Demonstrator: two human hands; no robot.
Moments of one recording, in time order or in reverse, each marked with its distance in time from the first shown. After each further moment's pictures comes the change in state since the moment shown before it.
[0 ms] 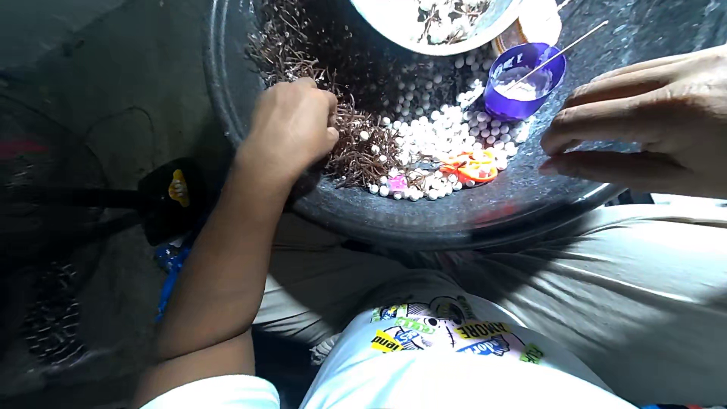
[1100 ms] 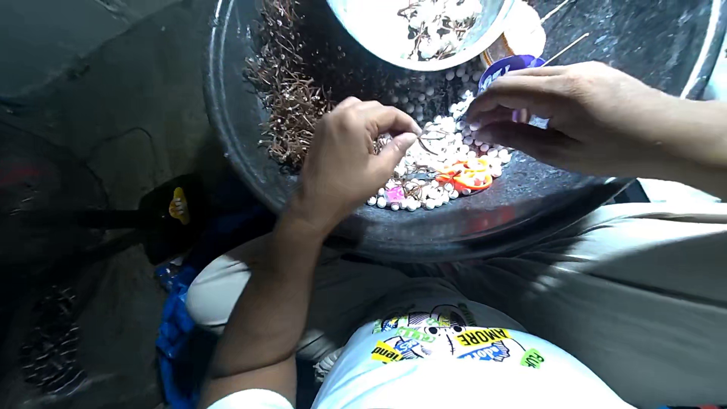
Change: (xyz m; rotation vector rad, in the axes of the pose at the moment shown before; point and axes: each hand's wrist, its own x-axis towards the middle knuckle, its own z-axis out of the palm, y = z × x) left_hand -0.021 0.047 0.014 -0.609 0.480 0.398; right_hand 0.039 0.003 0.023 0.136 0.123 0.173
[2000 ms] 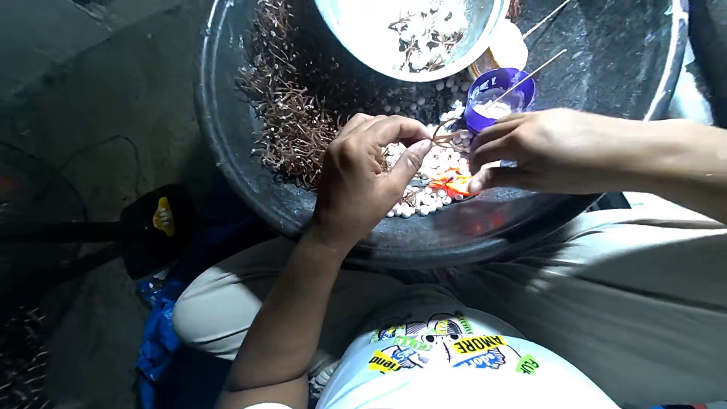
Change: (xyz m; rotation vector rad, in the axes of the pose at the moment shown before) left_hand -0.008 0.011 0.026 -0.205 0.235 0.020; right_hand -0.011 0.006 0.005 -0.062 -0.265 0.036
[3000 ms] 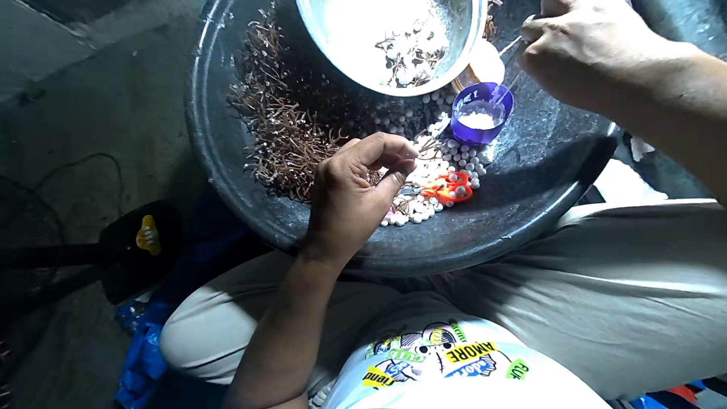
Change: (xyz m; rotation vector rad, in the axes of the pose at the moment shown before) left_hand -0.006 0.001 0.000 -0.179 0.015 -0.020; right_hand 0.017 0.046 -0.050 -0.704 -0.079 0.423
